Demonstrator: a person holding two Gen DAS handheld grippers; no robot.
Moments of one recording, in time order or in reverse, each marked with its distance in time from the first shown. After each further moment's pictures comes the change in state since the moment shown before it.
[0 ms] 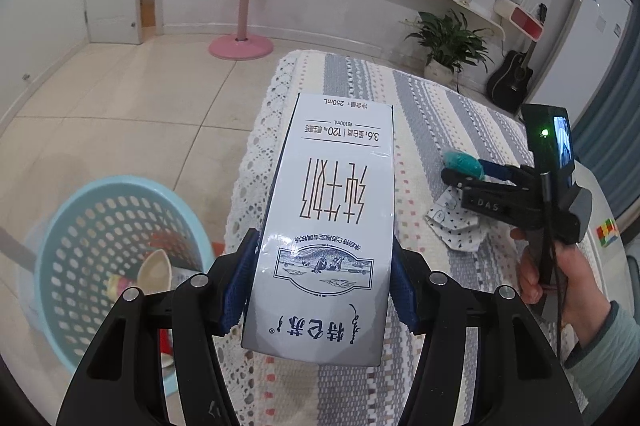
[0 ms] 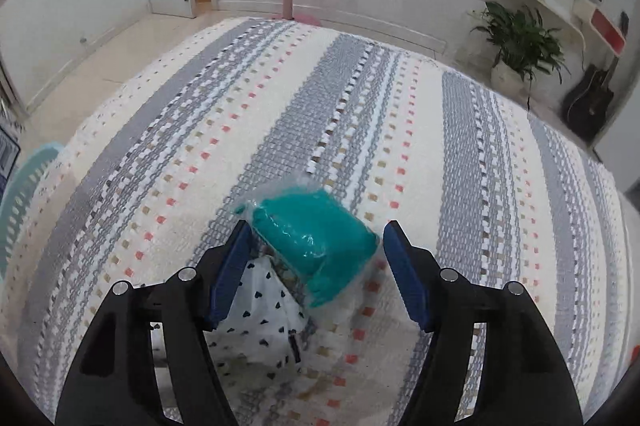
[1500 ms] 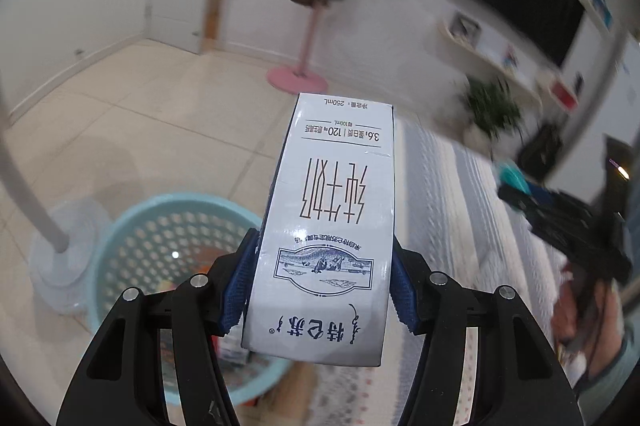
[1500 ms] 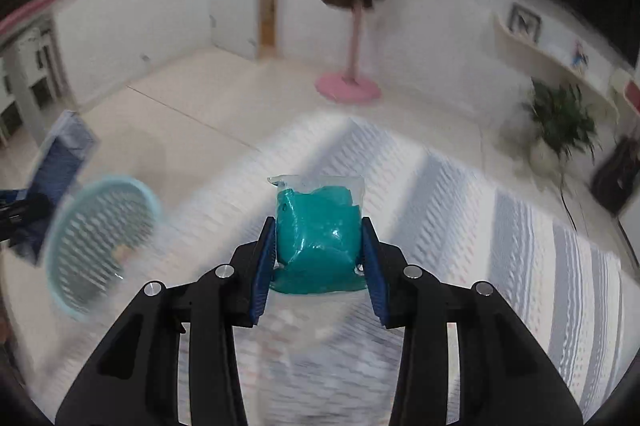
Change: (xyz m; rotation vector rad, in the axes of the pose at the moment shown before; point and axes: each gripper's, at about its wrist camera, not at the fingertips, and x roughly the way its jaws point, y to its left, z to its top) left arm -0.073 0.090 0.009 -0.222 -0.188 0.105; right arm -0.096 0.100 0.048 -0.180 -0.223 0.139
